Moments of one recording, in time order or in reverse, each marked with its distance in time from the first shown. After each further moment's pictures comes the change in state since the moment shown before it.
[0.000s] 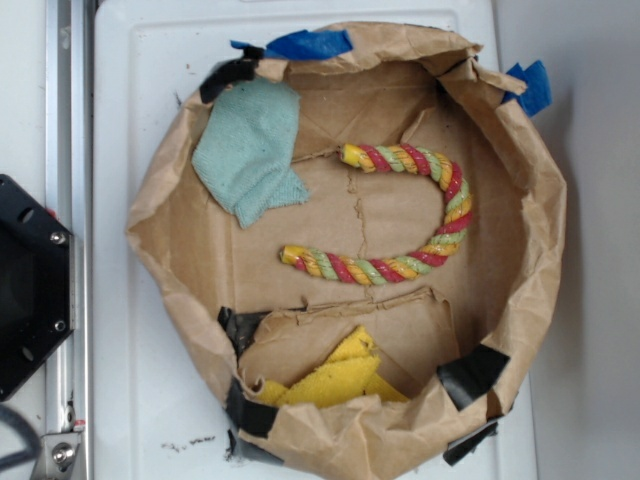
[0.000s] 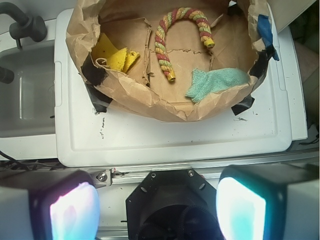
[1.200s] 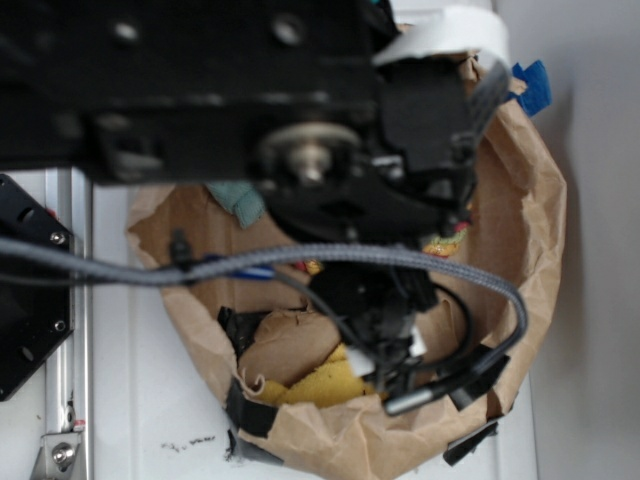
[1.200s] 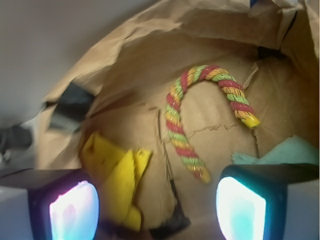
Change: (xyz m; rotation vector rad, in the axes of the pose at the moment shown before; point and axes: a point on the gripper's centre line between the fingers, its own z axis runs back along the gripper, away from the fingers) arm 0.142 0.003 -0.091 -0.099 -0.047 0.306
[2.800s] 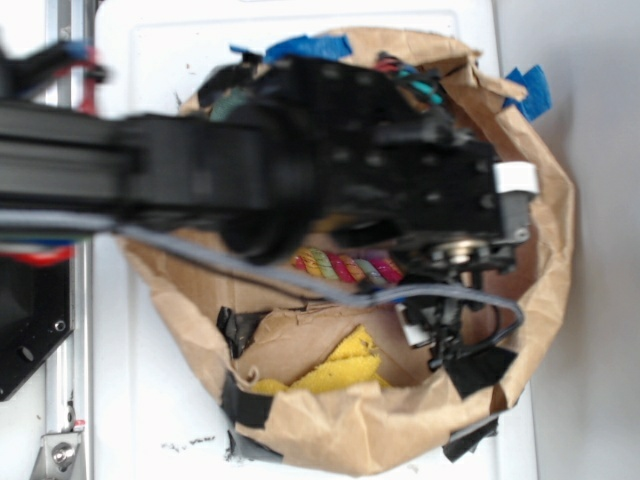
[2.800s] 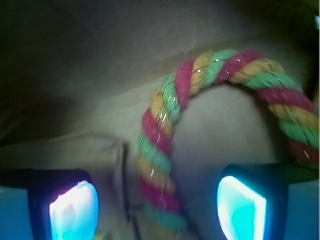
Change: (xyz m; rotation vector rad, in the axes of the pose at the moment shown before) arm 0.030 0.016 -0.107 0.120 0.069 -0.053
